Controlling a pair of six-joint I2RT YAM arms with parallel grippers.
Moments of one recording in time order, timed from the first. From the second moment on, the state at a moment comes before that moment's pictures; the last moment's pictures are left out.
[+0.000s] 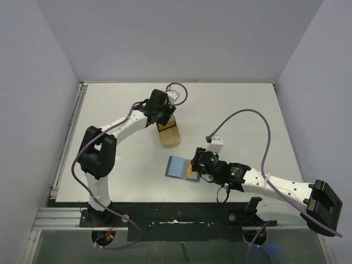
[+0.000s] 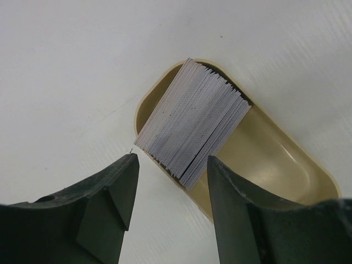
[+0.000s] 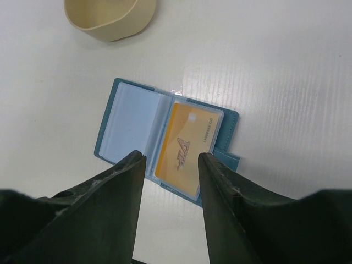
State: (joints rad) left arm -0.54 1.91 1.46 -0.33 -0.15 0.14; right arm 1.00 1.08 0.60 -0.27 0.49 0.84
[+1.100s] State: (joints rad) left arm -0.61 2.02 1.49 -0.33 -0.28 0.26; right arm 1.00 1.09 0.61 -0.30 0.52 0.82
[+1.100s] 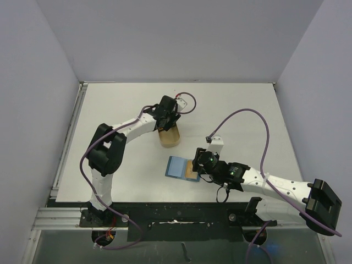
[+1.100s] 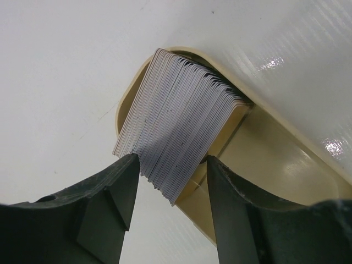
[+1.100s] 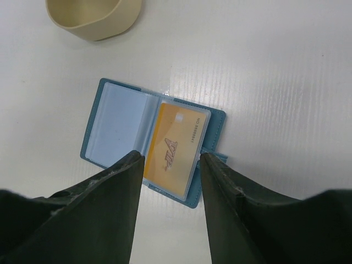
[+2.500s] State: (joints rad) left arm -0.66 2.03 1.54 -0.39 -0.36 0.29; right arm 1.00 1.08 0.61 -0.29 0.52 0.82
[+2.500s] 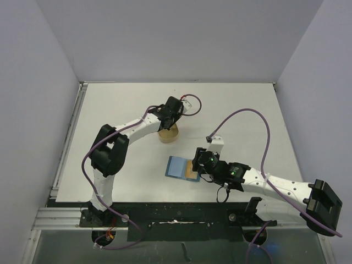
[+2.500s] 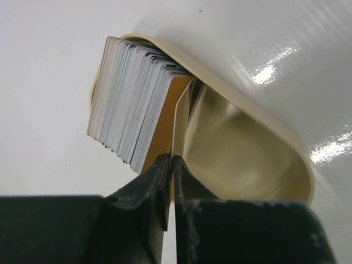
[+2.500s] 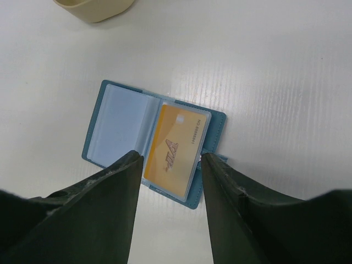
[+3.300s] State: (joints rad) left arm -0.68 1.63 1.37 -0.48 -0.10 -0.14; right arm 1.00 0.87 0.61 -0.21 0.43 0.78
